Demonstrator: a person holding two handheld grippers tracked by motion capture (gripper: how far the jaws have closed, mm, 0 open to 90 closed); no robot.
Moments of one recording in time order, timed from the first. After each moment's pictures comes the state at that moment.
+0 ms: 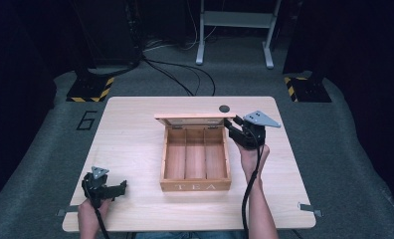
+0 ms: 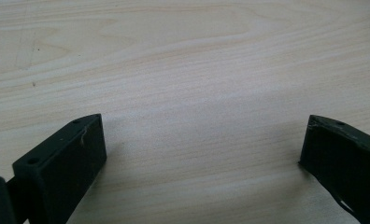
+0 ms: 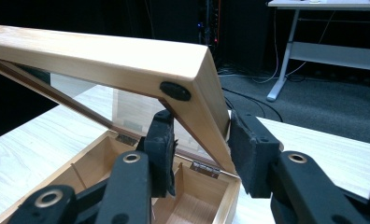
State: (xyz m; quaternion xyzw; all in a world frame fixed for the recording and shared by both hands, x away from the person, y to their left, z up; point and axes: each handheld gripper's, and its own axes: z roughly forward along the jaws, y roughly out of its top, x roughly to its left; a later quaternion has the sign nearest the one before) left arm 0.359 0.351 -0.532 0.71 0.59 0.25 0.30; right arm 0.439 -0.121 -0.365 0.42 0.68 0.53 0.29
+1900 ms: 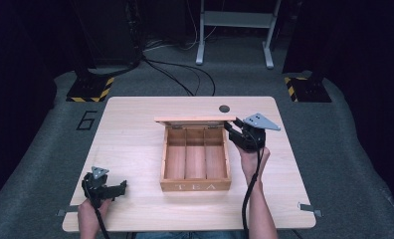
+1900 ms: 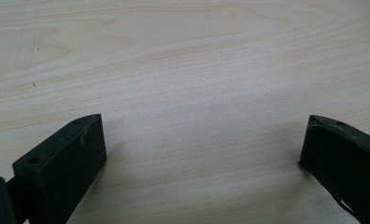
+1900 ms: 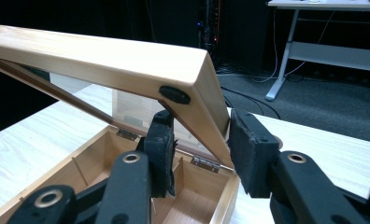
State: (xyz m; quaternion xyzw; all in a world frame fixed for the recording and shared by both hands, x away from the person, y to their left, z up) left arm 0.360 0.351 -0.532 0.71 0.59 0.25 0.30; right arm 0.432 -0.121 -0.369 0.42 0.68 0.53 0.29
